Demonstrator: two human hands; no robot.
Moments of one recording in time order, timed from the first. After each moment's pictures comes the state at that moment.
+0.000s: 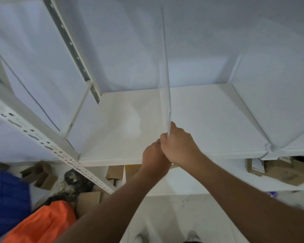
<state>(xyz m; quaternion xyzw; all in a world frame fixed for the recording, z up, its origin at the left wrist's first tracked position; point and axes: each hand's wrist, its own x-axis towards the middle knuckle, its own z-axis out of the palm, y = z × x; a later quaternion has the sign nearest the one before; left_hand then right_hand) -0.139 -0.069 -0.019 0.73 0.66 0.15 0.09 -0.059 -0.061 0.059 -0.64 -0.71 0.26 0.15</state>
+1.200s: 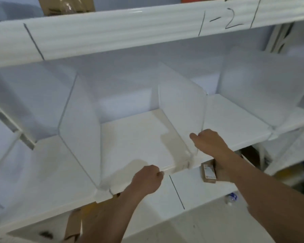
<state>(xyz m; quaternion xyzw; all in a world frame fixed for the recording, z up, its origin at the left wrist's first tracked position) 0.041 -0.049 -0.010 0.78 0.56 0.03 0.26 0.264 -0.034 0.051 -0.79 -0.50 0.26 0.26</state>
